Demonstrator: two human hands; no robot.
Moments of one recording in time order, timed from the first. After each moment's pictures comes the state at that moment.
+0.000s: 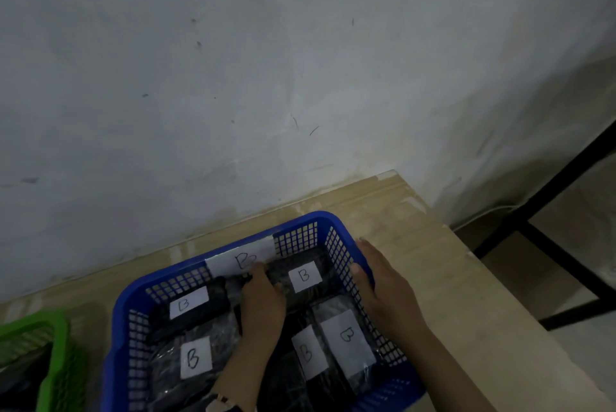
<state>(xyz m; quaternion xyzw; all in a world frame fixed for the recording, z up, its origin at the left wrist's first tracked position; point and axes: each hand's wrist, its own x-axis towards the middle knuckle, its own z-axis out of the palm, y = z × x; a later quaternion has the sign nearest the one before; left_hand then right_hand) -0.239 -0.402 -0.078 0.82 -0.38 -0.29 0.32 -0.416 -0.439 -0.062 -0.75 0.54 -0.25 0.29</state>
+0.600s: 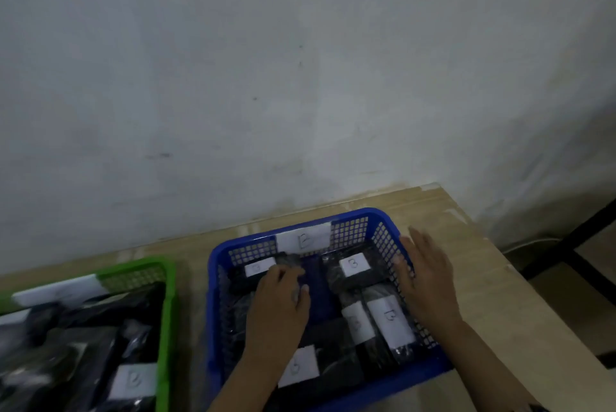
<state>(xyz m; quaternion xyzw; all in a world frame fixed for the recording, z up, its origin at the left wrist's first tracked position) -0.203 -0.300 -0.024 0.77 -0.53 -0.15 0.32 -0.399 -0.415 -0.035 -0.79 0.54 -0.24 0.15</state>
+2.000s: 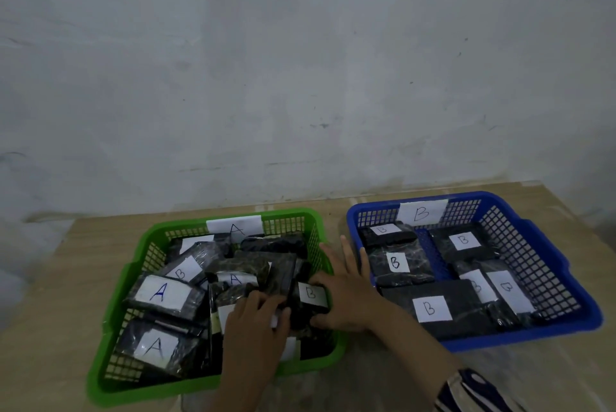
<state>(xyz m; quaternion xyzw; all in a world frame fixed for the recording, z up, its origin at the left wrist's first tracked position) -0.049 -0.087 -0.031 0.85 -0.47 -0.08 0.23 -0.155 -0.231 -0.029 -0.94 0.27 0.07 0.22</state>
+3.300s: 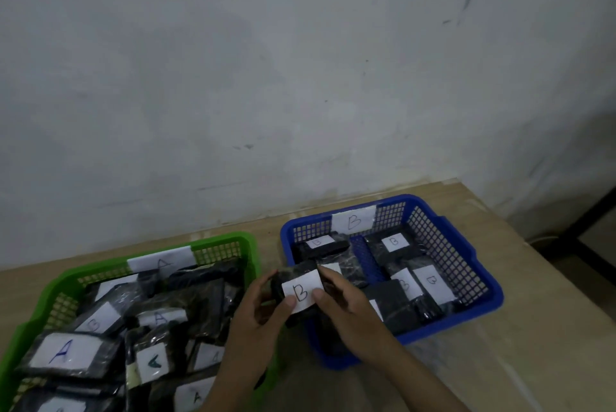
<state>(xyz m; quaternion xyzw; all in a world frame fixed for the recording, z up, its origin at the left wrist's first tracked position) -0.110 -0.157 0.000 0.65 -0.31 -0.39 0.58 -0.247 -0.231 0.007 -0.64 0.38 -0.24 0.62</state>
